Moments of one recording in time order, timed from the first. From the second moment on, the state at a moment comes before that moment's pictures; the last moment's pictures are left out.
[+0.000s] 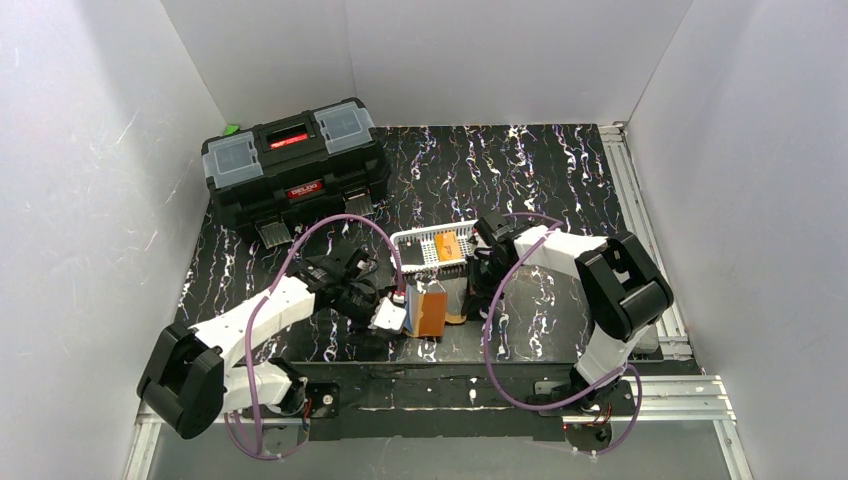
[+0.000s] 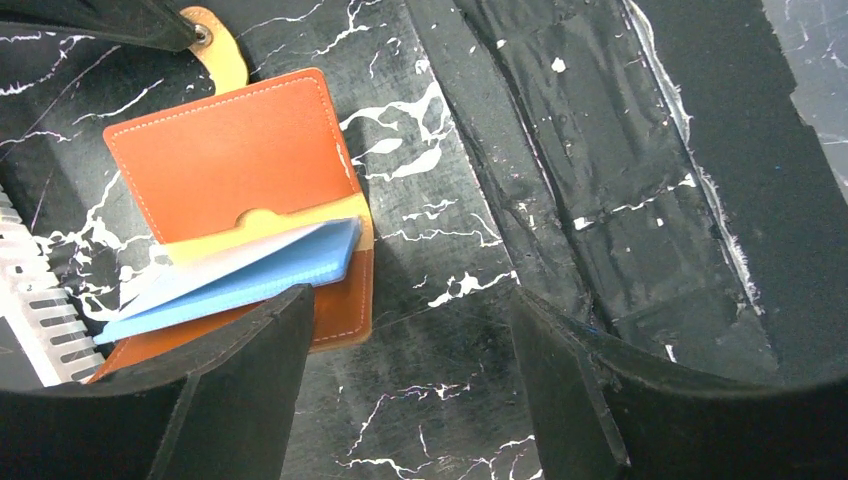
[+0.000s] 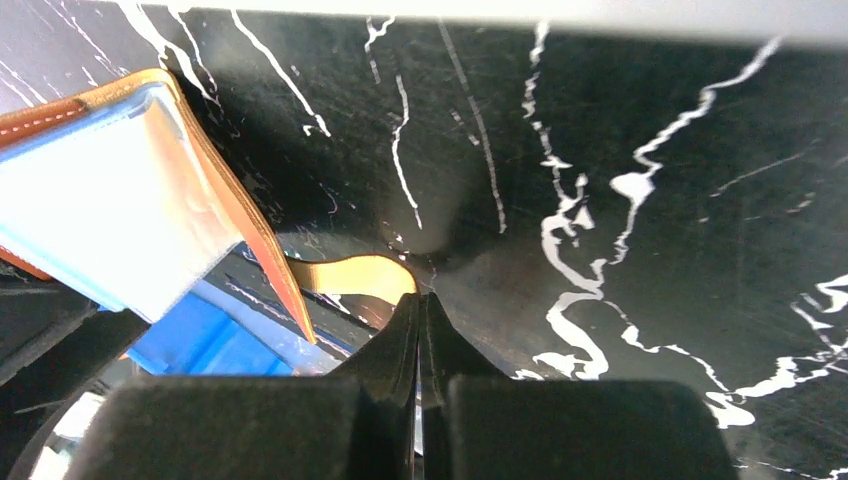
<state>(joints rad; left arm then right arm) -0.62 1.17 0.69 -0.75 0.83 1.24 0.58 1.73 0.95 -0.60 -0.52 0.62</state>
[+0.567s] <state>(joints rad) -0.67 1.26 0.68 -0.68 0.78 1.22 0.71 1.72 0.97 -0.61 -0.36 0.63</state>
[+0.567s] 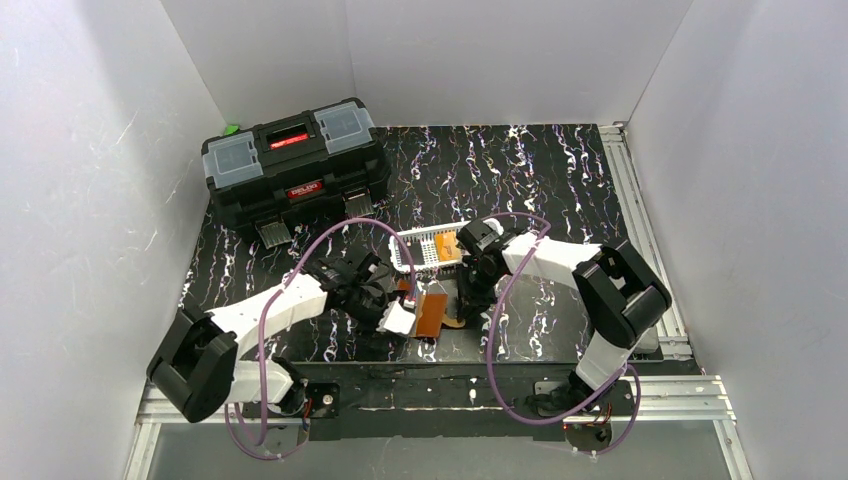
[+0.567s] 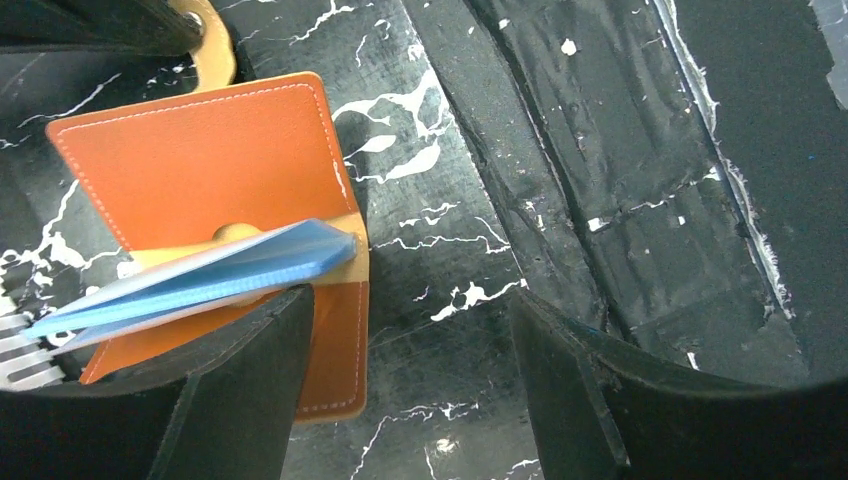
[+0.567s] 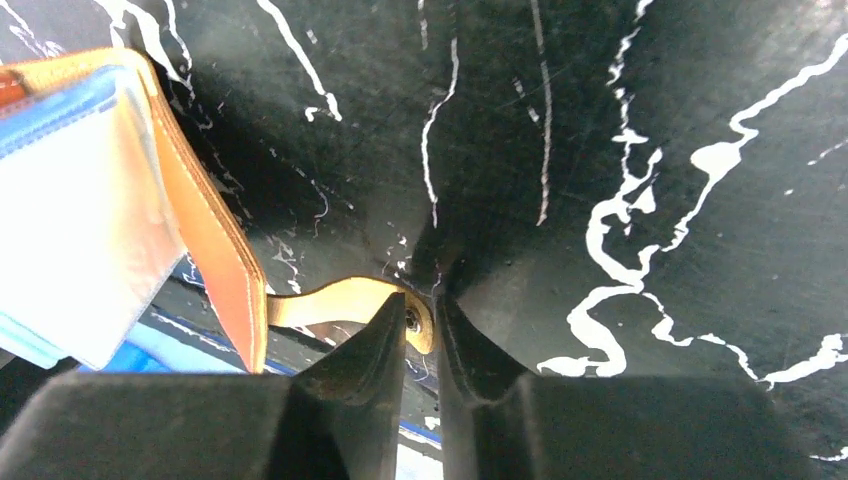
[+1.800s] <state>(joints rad) -0.85 1.26 0.62 -0.60 0.59 1.12 0.78 1.66 0.99 -0.46 -0.32 0.65</state>
